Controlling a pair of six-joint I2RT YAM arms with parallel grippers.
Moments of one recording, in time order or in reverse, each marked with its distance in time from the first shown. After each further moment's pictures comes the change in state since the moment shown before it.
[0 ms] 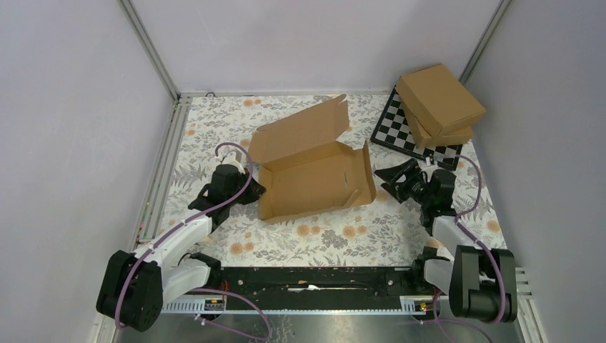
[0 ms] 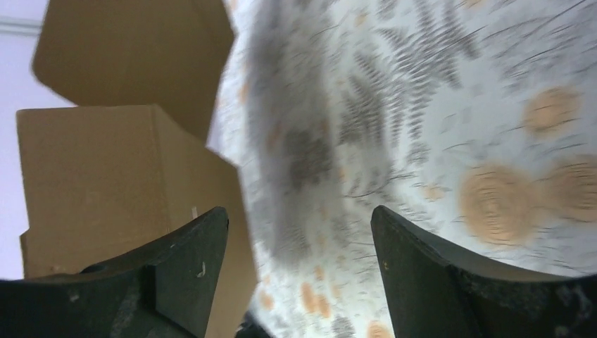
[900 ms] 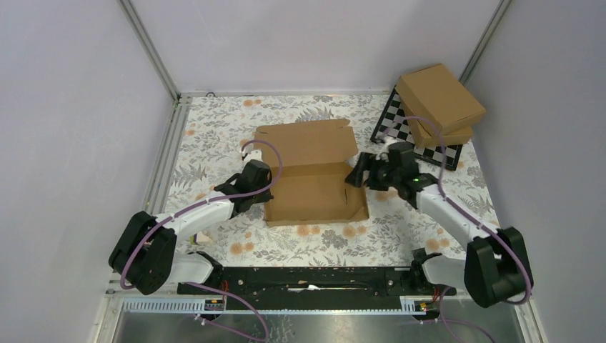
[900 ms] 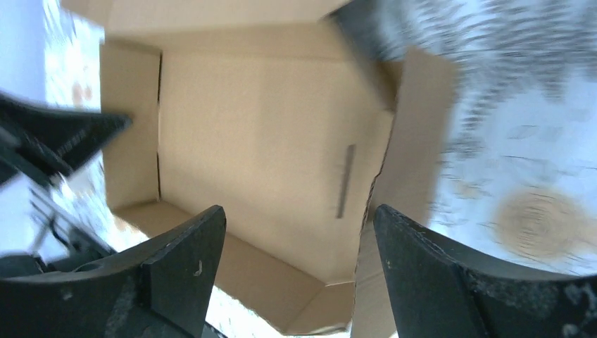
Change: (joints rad) left arm -0.223 0.258 0.179 -0.154 -0.352 0.075; right arm 0.525 0.180 0.406 -0.518 0.309 -0.454
